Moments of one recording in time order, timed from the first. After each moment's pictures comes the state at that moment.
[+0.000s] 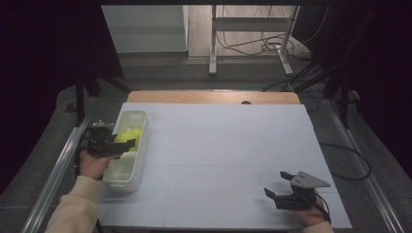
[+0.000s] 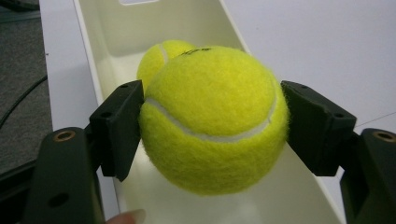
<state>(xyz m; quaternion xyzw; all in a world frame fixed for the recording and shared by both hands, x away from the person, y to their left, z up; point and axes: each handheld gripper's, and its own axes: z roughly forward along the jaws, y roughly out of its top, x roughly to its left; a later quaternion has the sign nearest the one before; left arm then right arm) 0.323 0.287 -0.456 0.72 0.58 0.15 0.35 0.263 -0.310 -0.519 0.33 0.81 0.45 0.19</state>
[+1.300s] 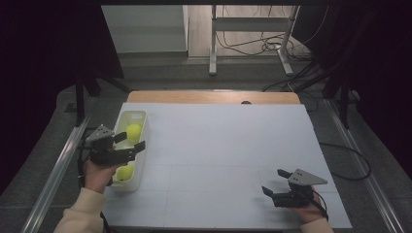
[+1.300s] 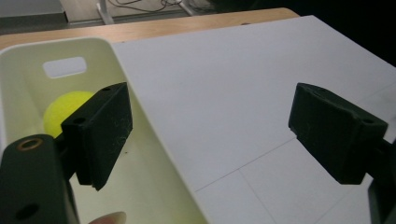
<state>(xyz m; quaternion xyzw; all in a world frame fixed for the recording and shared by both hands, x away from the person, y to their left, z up) 0.281 0.255 -0.436 0.71 0.49 0.18 0.48 0.270 -0.305 -0.519 0.32 0.81 0.45 0.19</state>
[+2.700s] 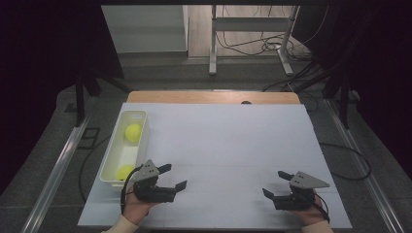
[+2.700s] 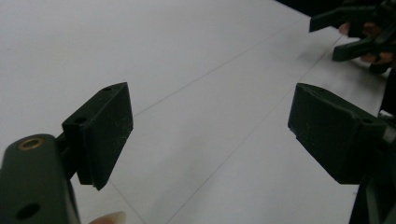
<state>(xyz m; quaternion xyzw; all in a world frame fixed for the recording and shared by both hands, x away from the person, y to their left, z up) 0.234 0.153 -0.500 0.77 0.37 0.11 0.50 0.262 -0.306 -0.517 0.31 0.81 0.46 0.19</state>
